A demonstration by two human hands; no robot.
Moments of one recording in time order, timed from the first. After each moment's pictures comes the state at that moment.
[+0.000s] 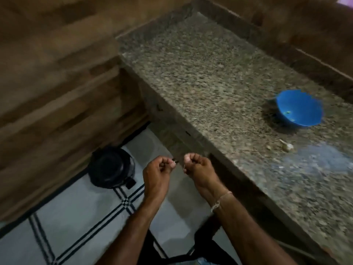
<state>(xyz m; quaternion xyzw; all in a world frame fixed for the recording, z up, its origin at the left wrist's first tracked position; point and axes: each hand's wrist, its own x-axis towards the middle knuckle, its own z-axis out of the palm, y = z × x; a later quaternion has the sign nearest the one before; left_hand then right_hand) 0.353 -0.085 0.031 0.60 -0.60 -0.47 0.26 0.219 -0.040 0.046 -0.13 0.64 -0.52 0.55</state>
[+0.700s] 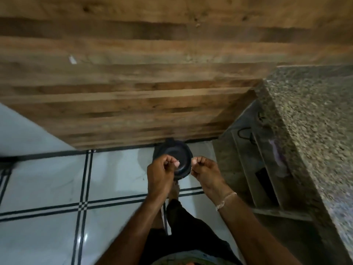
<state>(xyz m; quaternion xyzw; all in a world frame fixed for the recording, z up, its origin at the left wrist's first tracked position) 0.680 -0.181 0.028 0.71 -0.42 -0.40 0.40 0.535 -0.213 0.030 -0.32 0.63 -0.33 0.62</state>
